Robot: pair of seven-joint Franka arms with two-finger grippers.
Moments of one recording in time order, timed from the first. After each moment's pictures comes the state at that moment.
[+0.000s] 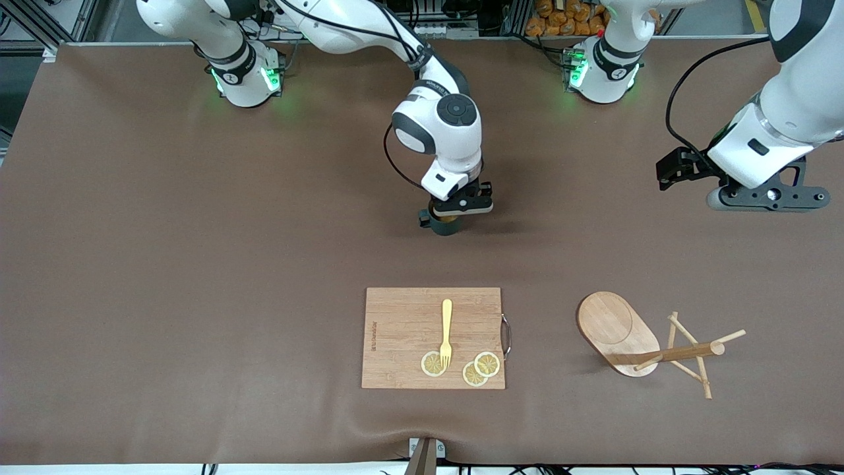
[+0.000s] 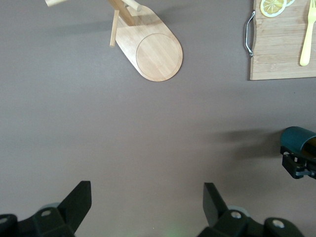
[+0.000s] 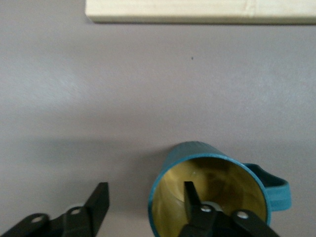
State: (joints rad) left arm 0.03 0.08 -0.23 -1.53 0.05 1.54 -0.15; right arm 1.02 0.76 -0.09 -1.42 0.01 2.35 0.91
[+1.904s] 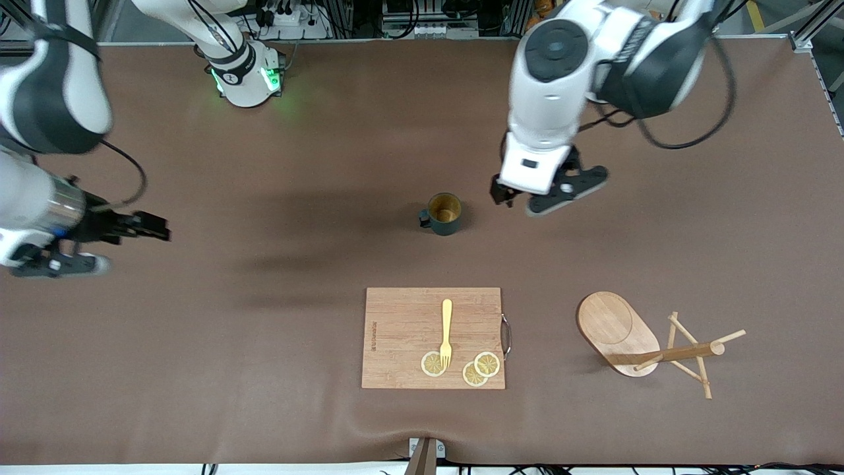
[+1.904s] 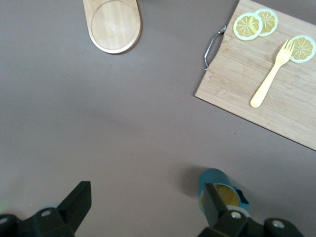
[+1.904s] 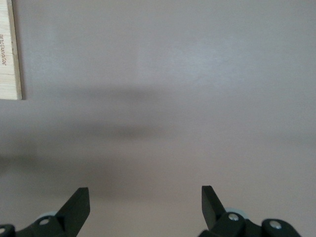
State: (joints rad) left arm -0.41 0.29 -0.29 -1.52 0.21 1.70 -1.15; right arm 0.09 0.17 -0.12 -1.59 0.07 1.68 -0.11
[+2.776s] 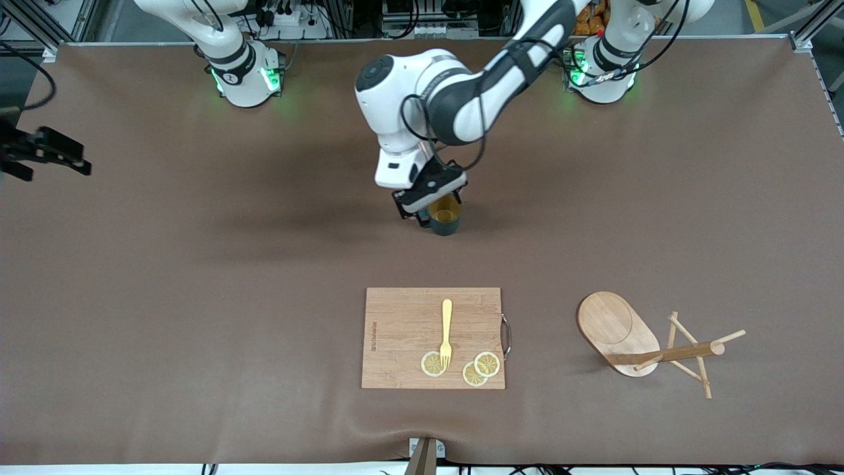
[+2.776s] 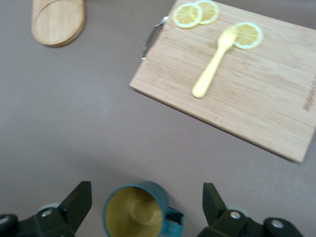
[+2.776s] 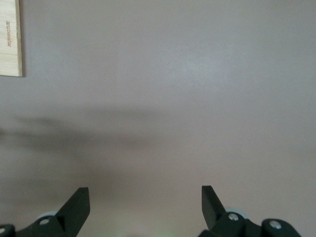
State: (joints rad) left arm -0.74 0.62 -0.29 -1.41 0.62 1.87 -1.62; right arm 0.02 -0.01 -0.13 -1.55 0.01 1.49 -0.18
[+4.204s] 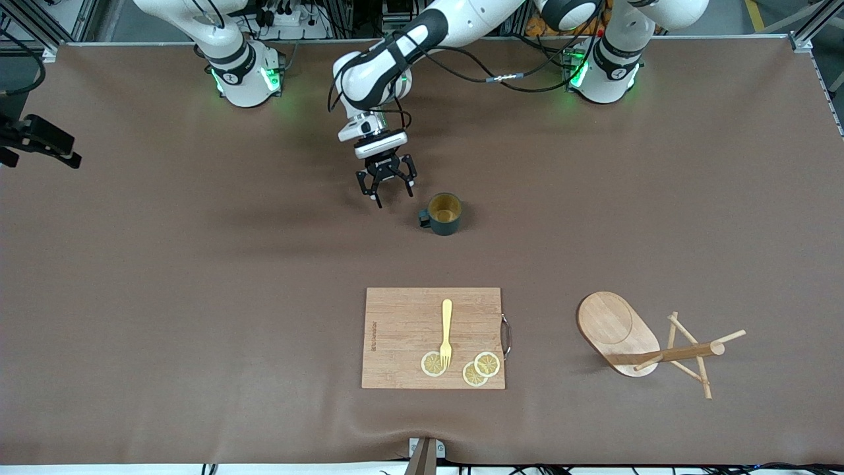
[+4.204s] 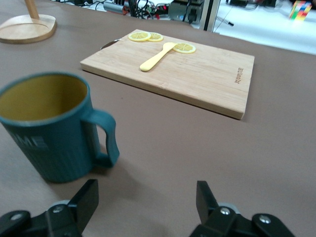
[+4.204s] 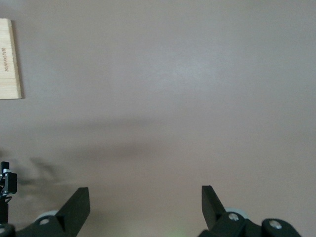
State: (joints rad) left arm -1.07 0.95 -0.26 -1.42 1.31 1.83 -2.43; right arm 0.04 -0.01 -0.11 -1.49 -0.02 1.47 -0.03
